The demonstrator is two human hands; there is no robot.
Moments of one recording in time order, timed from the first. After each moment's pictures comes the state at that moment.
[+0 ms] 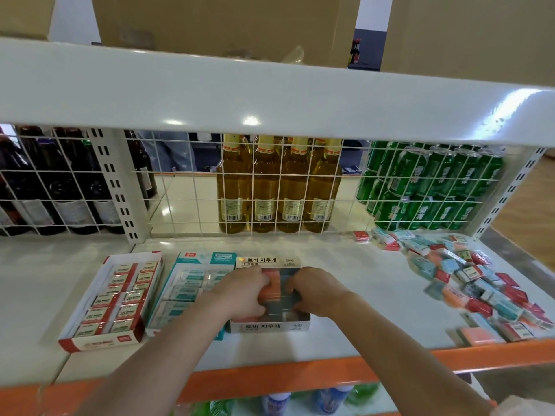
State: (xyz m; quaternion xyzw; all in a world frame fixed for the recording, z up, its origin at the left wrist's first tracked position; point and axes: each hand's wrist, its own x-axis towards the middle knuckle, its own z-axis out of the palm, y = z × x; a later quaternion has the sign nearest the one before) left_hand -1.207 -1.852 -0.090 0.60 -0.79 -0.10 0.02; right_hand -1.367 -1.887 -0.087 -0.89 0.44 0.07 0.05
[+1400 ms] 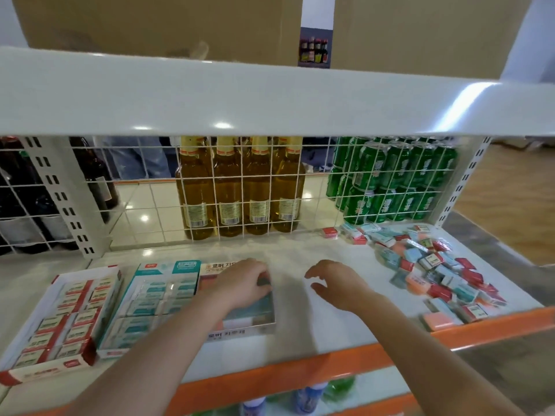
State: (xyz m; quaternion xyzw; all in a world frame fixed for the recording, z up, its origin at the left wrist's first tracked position) left_hand -1.261 -1.880 -0.082 0.60 -0.78 -0.17 0.10; right_hand -1.469 -1.897 -0.083 -0.83 0.55 -0.04 0.12
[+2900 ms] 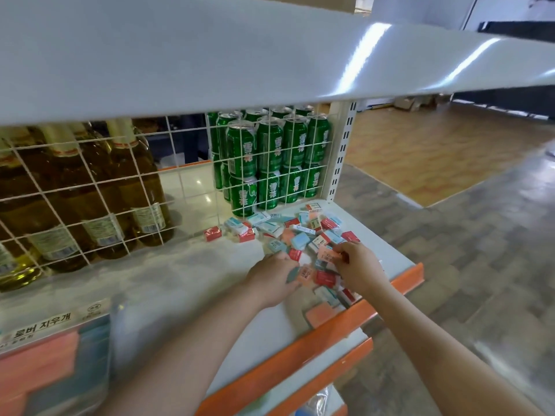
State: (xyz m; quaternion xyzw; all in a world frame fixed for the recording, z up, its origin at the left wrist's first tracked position) left_hand -1.523 -1.956 -0.111 0.43 -0.88 -0.18 0.06; right_hand -1.697 -1.906 -0.092 -0.58 0.77 -0.21 0.13
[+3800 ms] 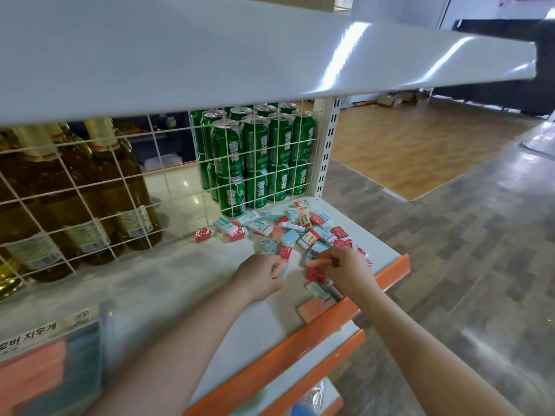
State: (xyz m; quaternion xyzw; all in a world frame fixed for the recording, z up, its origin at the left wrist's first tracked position) left_hand -1.516 -1.961 -0.112 0.48 -0.84 -0.24 0.06; right_hand -1.686 -1.892 -0.095 -0.55 0.78 -0.26 0.17
